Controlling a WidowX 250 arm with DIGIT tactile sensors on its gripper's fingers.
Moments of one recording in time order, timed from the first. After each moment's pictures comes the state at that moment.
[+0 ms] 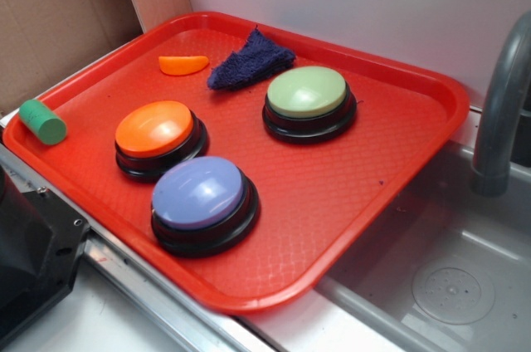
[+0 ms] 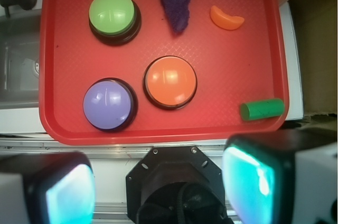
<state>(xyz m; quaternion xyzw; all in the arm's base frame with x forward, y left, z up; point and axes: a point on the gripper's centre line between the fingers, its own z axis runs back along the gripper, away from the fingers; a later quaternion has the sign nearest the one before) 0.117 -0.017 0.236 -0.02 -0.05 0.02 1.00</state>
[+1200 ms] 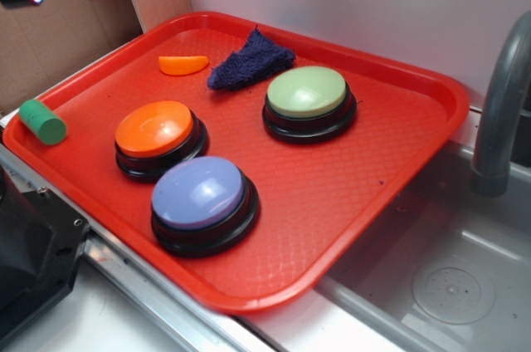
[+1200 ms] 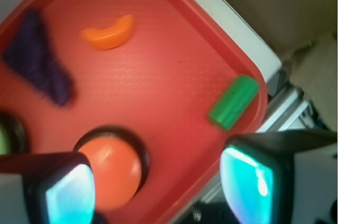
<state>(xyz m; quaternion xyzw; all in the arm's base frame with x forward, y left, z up) 0.165 0.103 0.139 0.01 -0.01 0.45 0.89</state>
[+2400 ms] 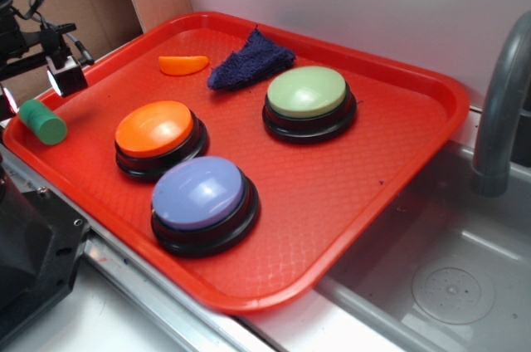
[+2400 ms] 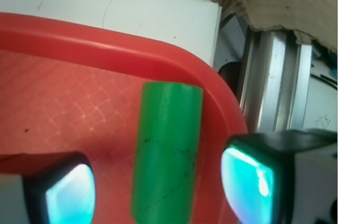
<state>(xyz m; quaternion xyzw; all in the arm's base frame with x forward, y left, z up) 0.134 0.152 0.046 0.04 -0.03 0.62 0.78</state>
